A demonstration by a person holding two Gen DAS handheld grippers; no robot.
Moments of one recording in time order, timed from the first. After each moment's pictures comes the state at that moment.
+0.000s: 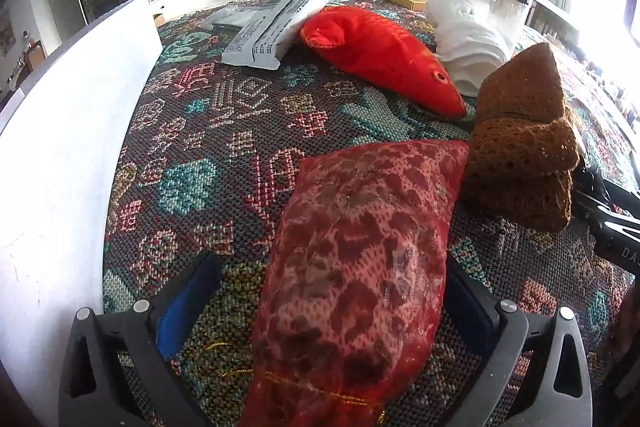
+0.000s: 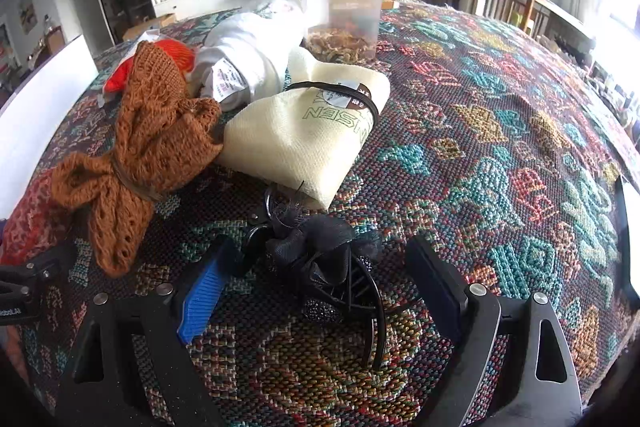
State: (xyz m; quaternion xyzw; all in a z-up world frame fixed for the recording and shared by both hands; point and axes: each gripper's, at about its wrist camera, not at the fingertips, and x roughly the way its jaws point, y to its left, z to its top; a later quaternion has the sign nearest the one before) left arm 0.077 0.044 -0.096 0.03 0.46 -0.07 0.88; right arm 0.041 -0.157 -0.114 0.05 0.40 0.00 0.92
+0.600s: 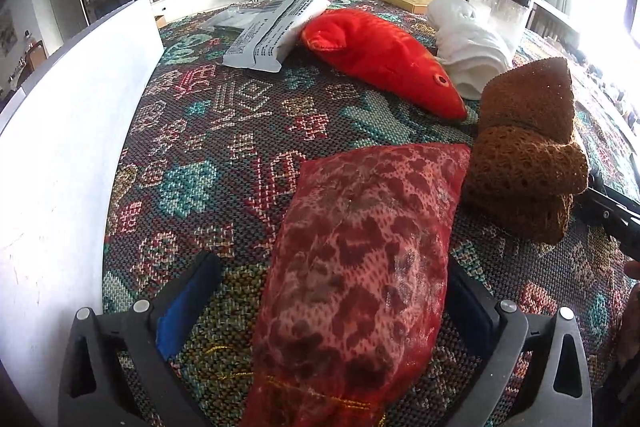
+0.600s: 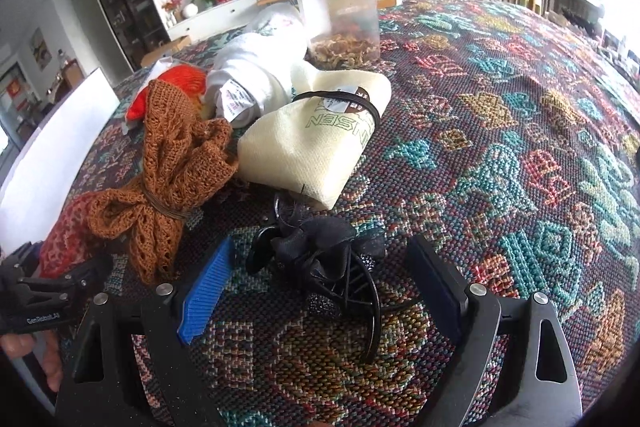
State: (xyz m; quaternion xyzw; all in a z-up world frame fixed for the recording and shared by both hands) left arm 0.078 0.045 -0.095 0.03 0.46 -0.07 0.89; right arm 0.031 -0.175 -0.110 0.11 0.38 0.05 0.92
